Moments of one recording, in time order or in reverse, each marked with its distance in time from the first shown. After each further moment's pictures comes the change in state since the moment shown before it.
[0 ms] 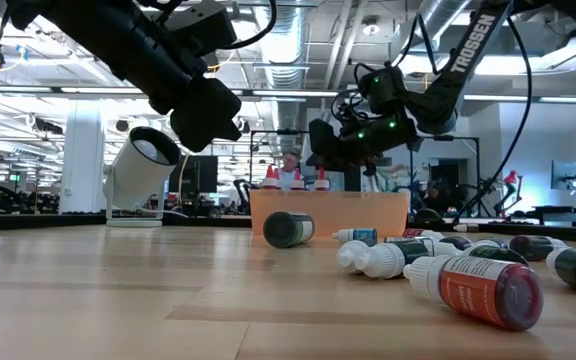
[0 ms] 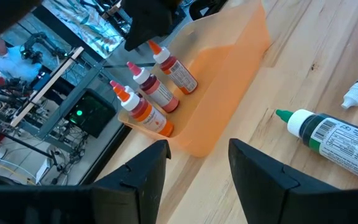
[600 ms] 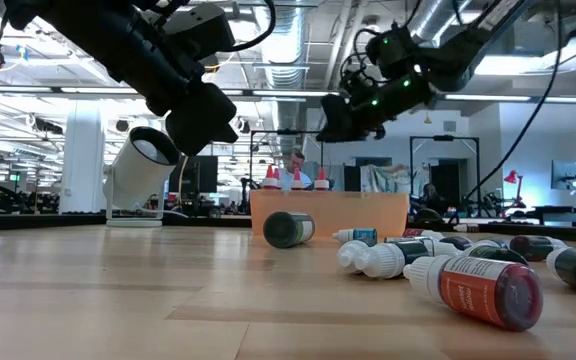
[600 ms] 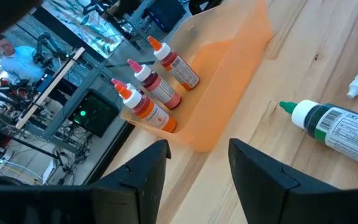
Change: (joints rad) left arm 0.000 0.000 0.000 -0.035 0.002 0.003; right arm 0.043 -0.259 0.016 -0.395 -0.002 -0.243
